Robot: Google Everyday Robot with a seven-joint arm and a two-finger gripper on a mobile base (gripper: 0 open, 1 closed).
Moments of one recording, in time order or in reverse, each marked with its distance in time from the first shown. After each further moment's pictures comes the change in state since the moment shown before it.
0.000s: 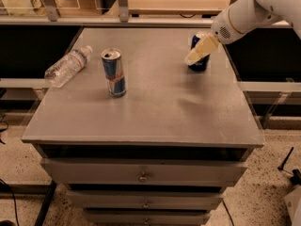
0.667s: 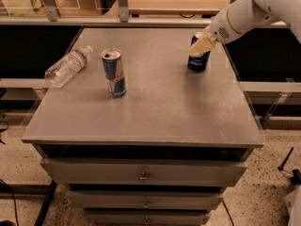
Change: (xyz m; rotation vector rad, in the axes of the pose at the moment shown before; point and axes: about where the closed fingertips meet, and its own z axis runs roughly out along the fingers) arm -0.004 -0.003 0.008 0.000 -0.019 -0.035
